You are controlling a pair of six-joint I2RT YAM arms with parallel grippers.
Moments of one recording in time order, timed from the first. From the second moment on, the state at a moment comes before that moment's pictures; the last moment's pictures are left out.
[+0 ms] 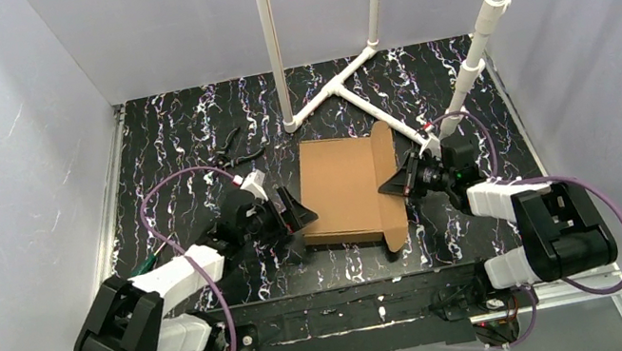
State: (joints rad) left arm -0.58 1.24 0.43 0.23 0.28 -0.81; right arm 0.16 1.37 0.40 0.40 -0.71 0.65
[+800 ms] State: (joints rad) left arm -0.56 1.35 0.46 0.31 0.33 -0.84; right arm 0.12 1.19 0.35 0.23 -0.60 0.53
